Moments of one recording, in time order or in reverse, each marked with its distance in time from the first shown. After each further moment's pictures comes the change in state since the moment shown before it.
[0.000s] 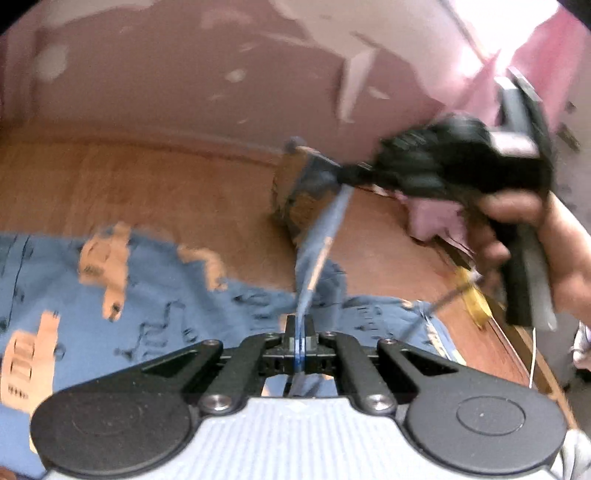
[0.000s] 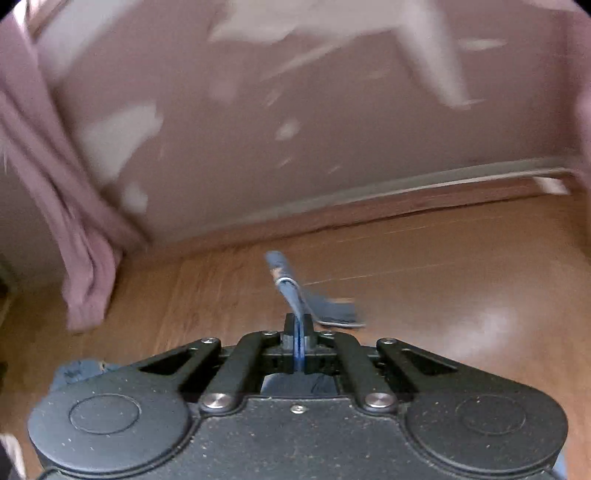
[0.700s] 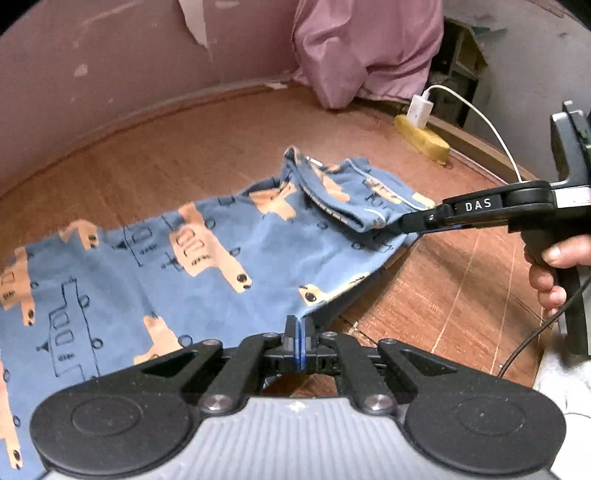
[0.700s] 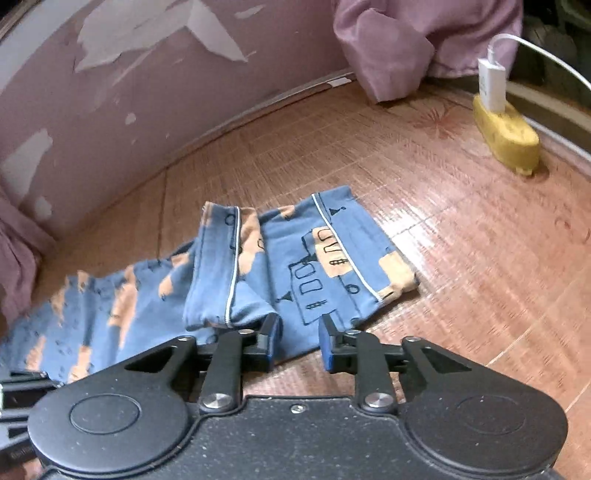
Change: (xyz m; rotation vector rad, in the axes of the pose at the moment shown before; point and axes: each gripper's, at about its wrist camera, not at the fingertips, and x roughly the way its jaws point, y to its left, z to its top) left arm 0.036 -0.080 -0.065 0.455 0.260 -0.003; right arm -0.090 -0.093 -0.196 0.244 -0.028 -0.268
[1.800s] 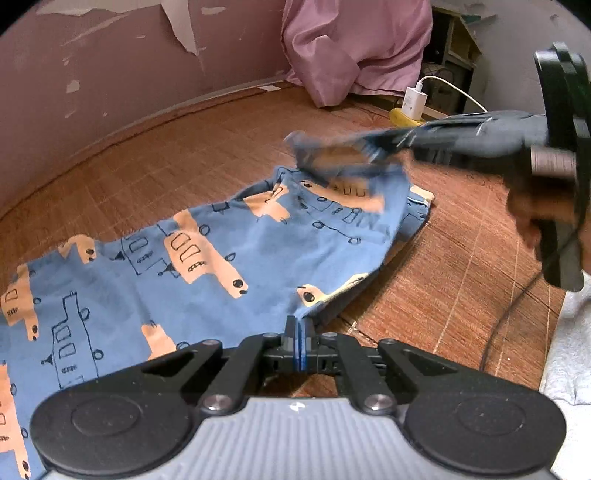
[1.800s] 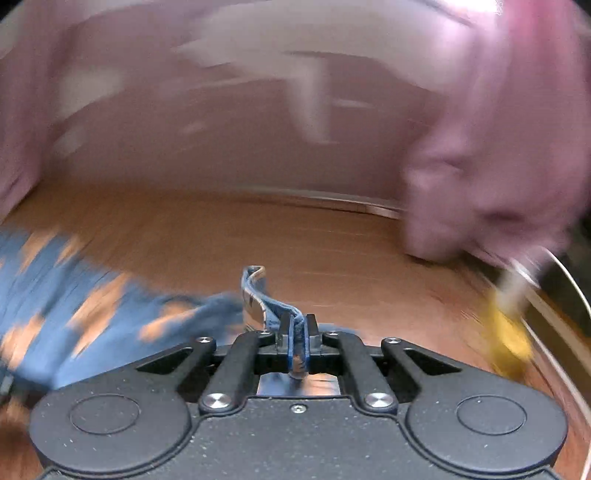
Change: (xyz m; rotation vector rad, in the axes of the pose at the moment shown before) left arm 0.000 -0.013 0.002 0.059 -0.009 0.040; right arm -0.008 0.035 0.028 -0.410 -0.305 -0.136
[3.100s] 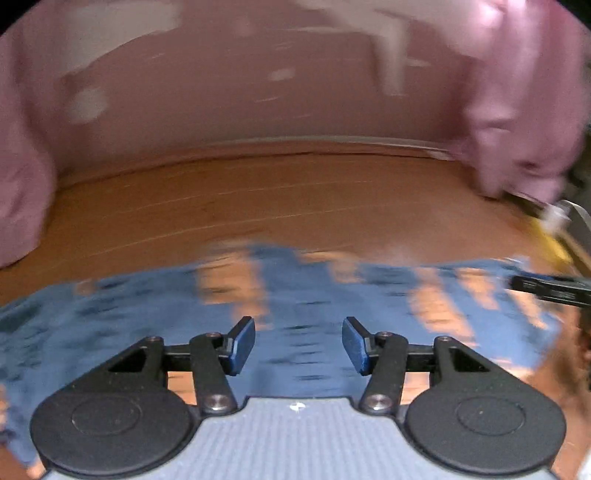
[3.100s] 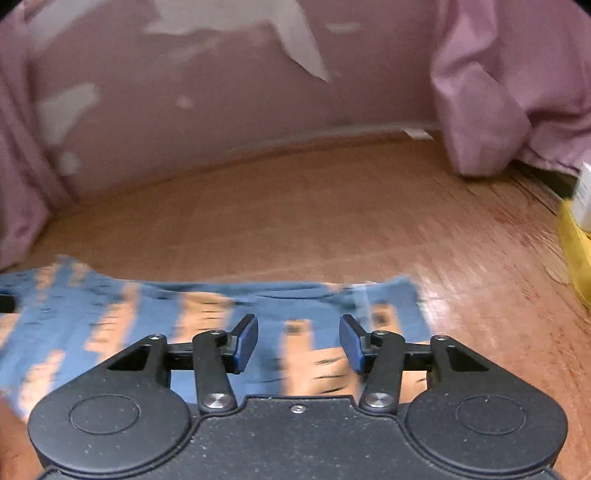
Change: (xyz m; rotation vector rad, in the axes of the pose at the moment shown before) left arm -0.048 0.175 -0.028 -0.438 -0.085 0.245; right arm 0.096 -0.018 -0.009 0.158 0.193 0.203
